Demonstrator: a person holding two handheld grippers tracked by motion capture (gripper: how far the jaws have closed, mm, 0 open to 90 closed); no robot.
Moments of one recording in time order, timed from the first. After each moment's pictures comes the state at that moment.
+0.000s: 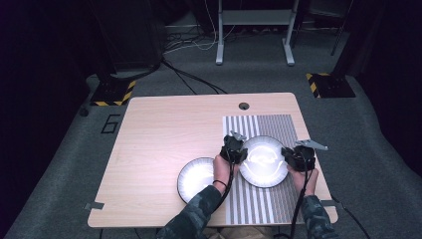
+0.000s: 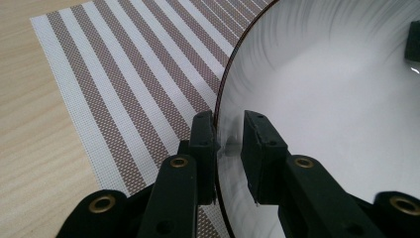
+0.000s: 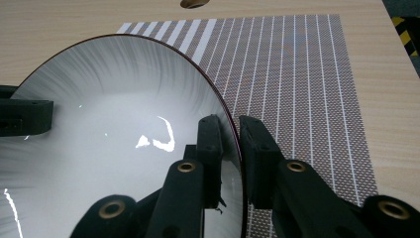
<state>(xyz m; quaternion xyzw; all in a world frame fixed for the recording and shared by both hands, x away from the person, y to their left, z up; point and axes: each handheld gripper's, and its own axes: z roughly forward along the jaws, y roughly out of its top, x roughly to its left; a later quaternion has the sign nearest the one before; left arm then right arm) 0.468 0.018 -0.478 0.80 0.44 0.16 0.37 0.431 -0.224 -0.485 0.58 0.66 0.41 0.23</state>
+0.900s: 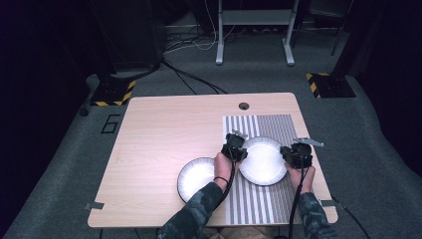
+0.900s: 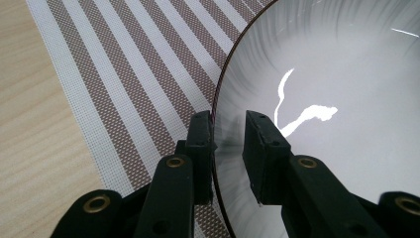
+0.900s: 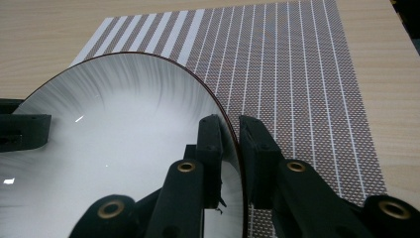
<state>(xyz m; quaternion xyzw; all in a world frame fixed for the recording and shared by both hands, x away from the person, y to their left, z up) 0.484 0.011 -0.485 0.81 0.46 0.15 0.32 0.445 -0.219 -0.490 0.61 0.65 0.39 0.23</state>
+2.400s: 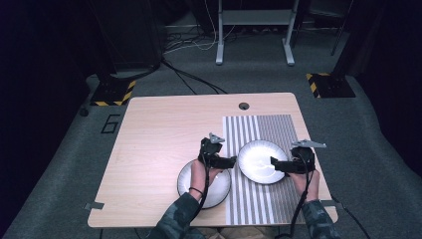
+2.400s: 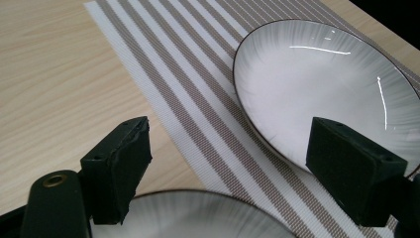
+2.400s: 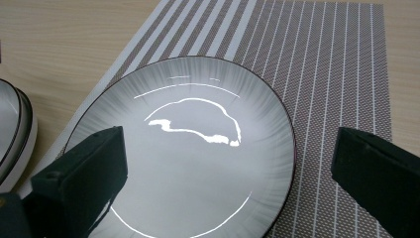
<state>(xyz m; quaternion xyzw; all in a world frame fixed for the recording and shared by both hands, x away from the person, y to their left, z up) 0.436 0.098 -0.453 0.80 0.44 0.13 0.39 0.409 -0.211 -0.456 0.55 0.72 0.39 0.19</state>
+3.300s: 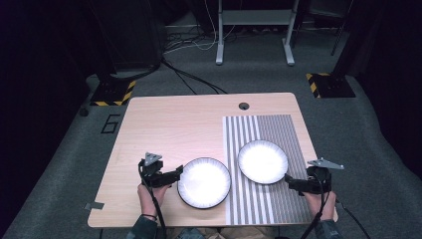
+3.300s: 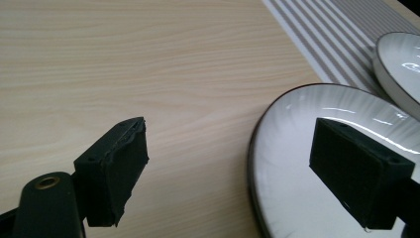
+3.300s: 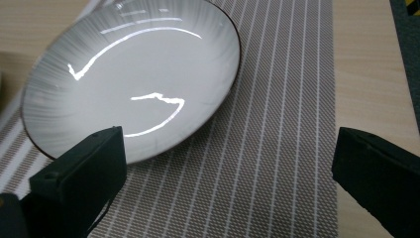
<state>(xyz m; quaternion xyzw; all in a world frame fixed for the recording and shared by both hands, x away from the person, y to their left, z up) 0.373 0.260 -0.472 0.69 0.57 0.20 0.41 0.358 -0.248 -0.480 0.59 0.70 0.35 0.20</state>
